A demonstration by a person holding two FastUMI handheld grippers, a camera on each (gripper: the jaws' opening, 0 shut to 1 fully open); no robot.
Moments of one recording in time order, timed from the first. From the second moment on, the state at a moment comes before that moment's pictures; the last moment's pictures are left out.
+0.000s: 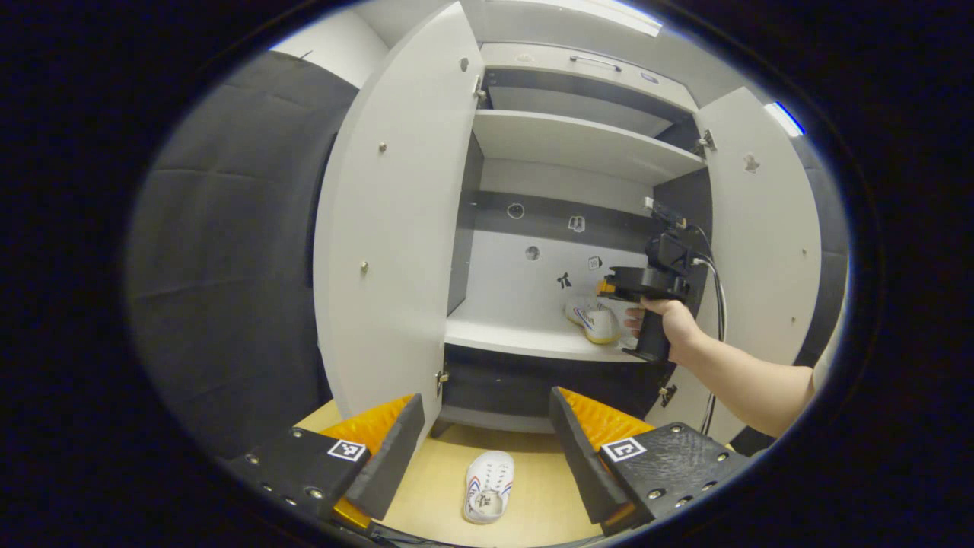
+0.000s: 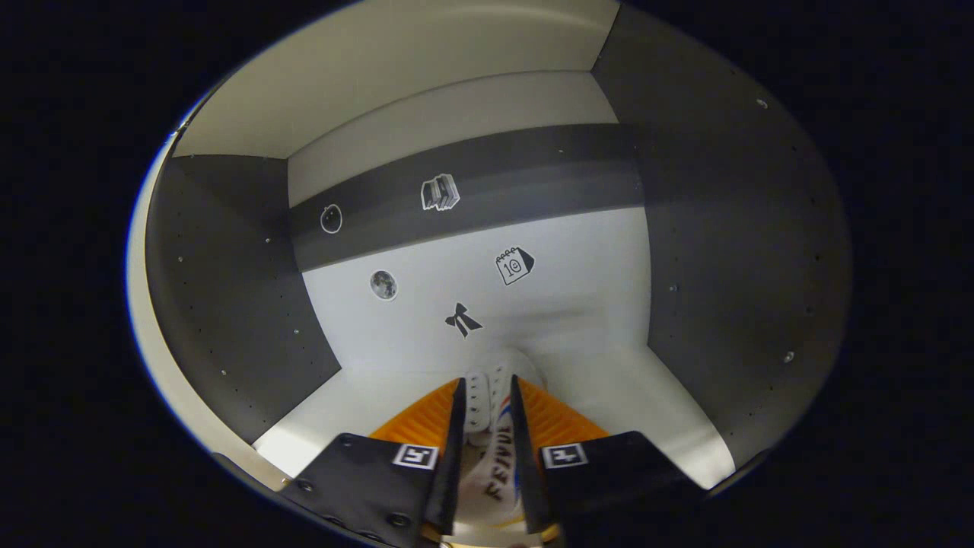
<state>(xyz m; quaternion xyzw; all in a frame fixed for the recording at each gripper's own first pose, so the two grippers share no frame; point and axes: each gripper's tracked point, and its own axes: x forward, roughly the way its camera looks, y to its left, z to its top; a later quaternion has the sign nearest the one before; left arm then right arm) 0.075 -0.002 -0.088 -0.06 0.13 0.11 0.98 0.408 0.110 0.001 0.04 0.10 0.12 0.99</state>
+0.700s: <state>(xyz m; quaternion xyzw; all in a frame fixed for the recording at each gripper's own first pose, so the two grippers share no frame) 0.062 0.007 -0.192 -0.05 0.21 0.05 0.98 0.224 0.058 -0.013 0.01 0.06 0.08 0.99</state>
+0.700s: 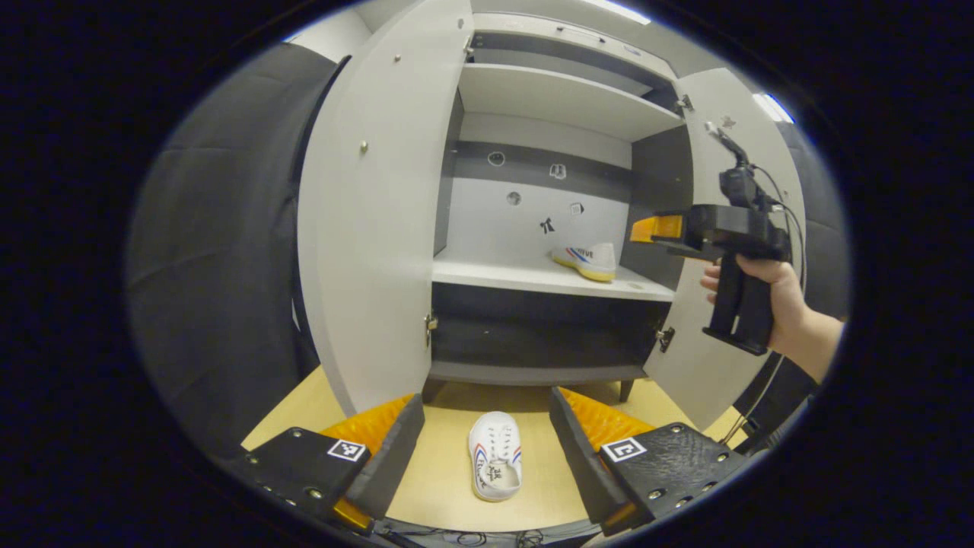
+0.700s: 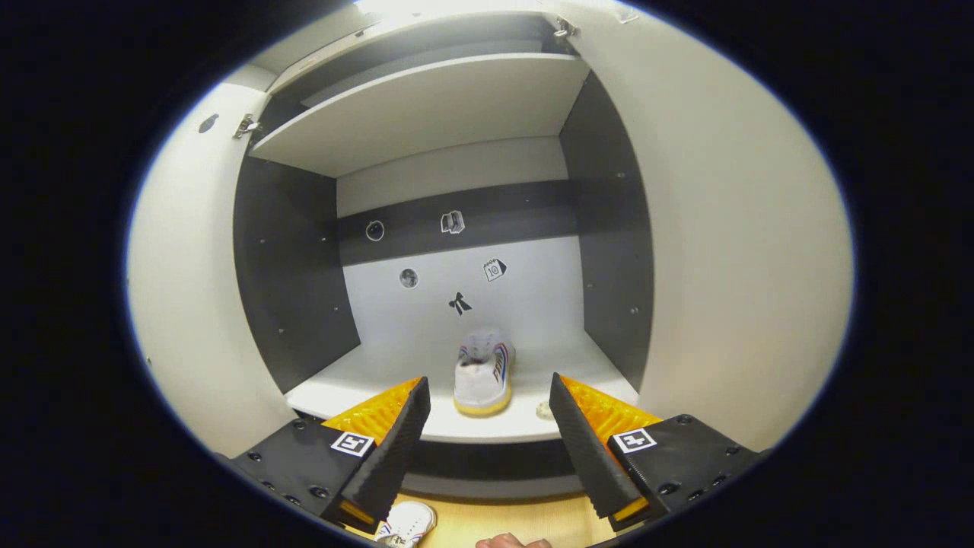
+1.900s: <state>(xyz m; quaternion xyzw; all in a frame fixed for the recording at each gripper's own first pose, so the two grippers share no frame) 0.113 -0.001 -0.470 0.03 0.44 -0.05 0.90 -0.066 -0.107 -0.163 -0.04 0.25 -0.10 0.96</state>
